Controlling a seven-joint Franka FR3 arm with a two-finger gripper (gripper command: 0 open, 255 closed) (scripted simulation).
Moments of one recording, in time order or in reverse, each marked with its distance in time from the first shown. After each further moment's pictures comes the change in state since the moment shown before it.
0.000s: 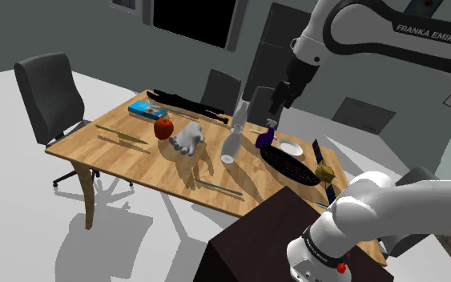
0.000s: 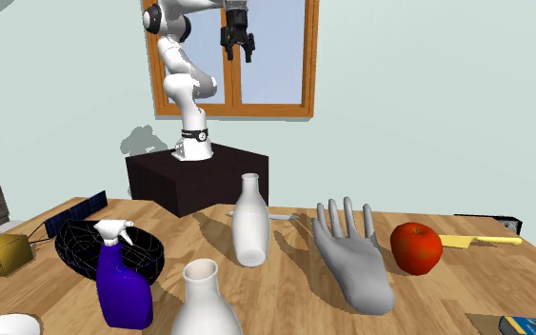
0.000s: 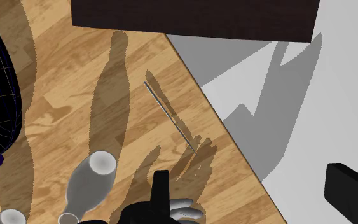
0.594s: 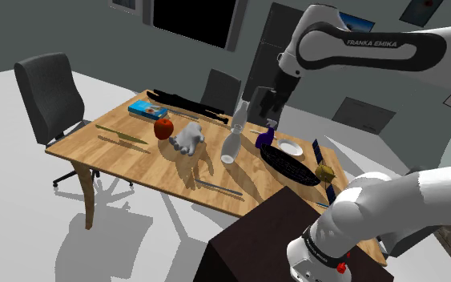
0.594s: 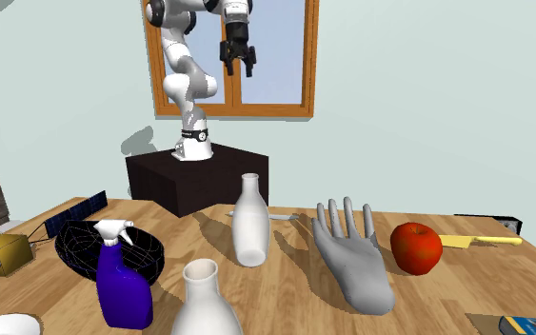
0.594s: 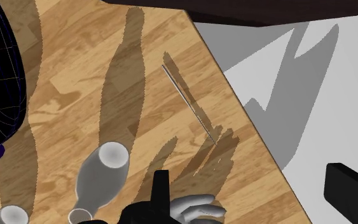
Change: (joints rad) arm -0.032 0.179 -0.082 -0.025 -0.044 0.204 -0.093
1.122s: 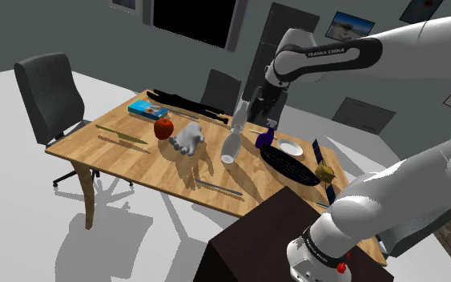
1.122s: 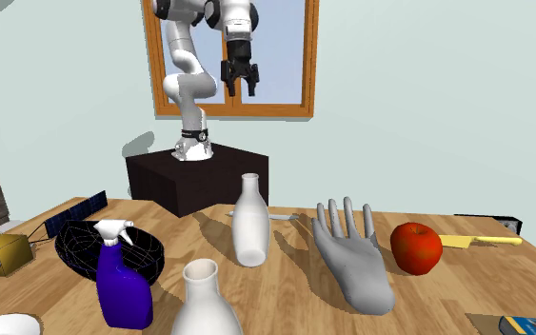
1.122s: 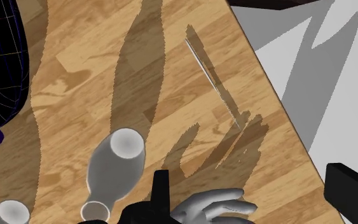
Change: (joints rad) arm -0.020 0.262 -0.080 0.048 -0.011 0.216 -0.097
